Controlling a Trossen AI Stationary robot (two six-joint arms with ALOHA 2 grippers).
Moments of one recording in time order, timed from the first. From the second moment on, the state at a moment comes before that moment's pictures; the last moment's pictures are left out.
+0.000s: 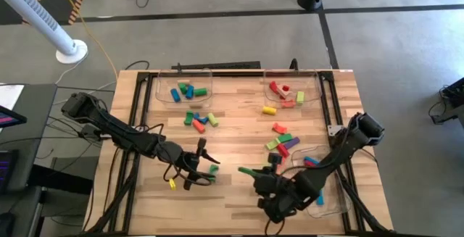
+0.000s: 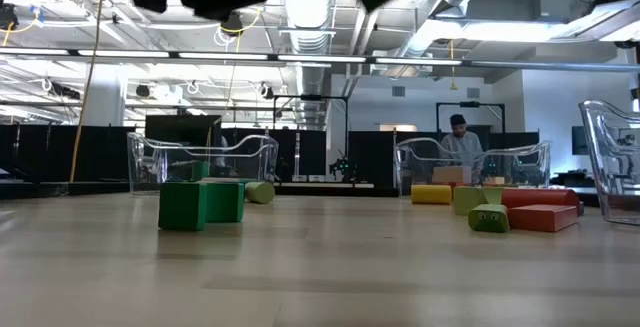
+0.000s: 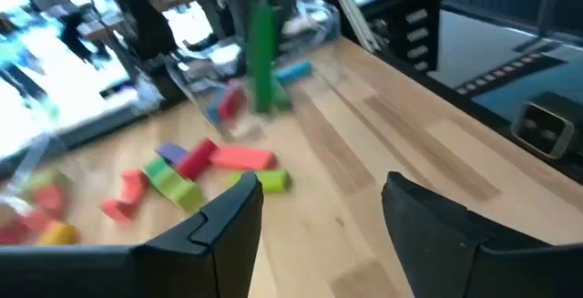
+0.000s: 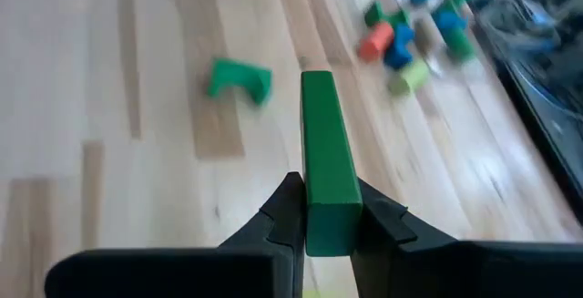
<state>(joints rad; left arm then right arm) -0.41 1.33 0.63 0.46 -0.18 0.25 0.68 1.82 1.53 -0.89 0.84 0.60</state>
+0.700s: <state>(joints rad) -0.51 1.33 0.60 0.38 -0.16 0.17 0.92 1.82 1.70 -1.57 0.36 1.31</state>
